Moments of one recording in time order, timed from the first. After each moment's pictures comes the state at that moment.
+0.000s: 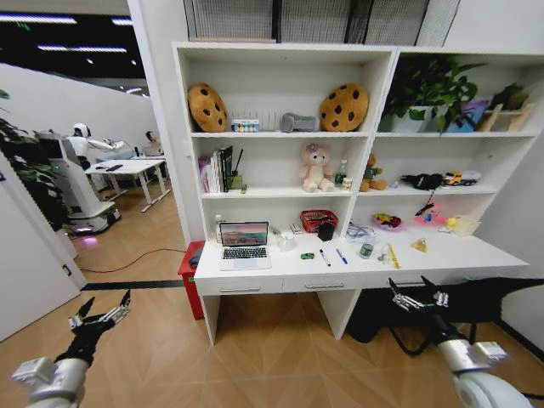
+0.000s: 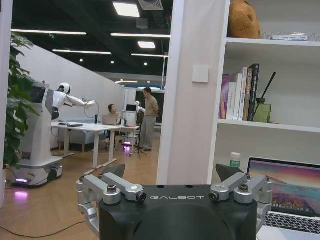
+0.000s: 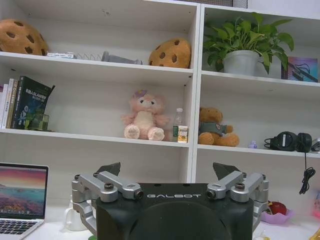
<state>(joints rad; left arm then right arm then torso) 1.76 -1.18 -1.03 -2.08 -0.68 -0.01 0.03 -1.71 0.92 0.91 1.83 0.69 0.36 -0.13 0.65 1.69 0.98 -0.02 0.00</state>
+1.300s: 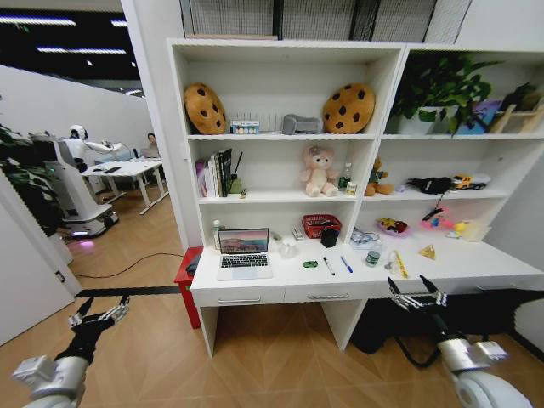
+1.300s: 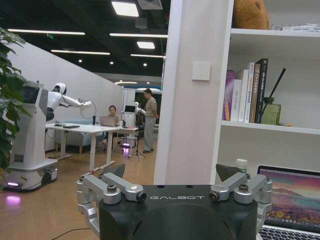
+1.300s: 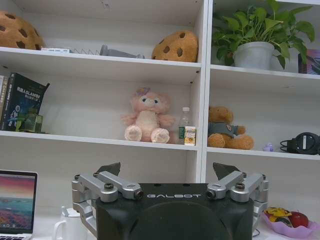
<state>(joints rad) 1.75 -1.17 -1.03 -2.07 -0.69 -0.01 0.03 -1.70 0.92 0.90 1.82 0.70 0.37 -0.15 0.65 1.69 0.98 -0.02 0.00</state>
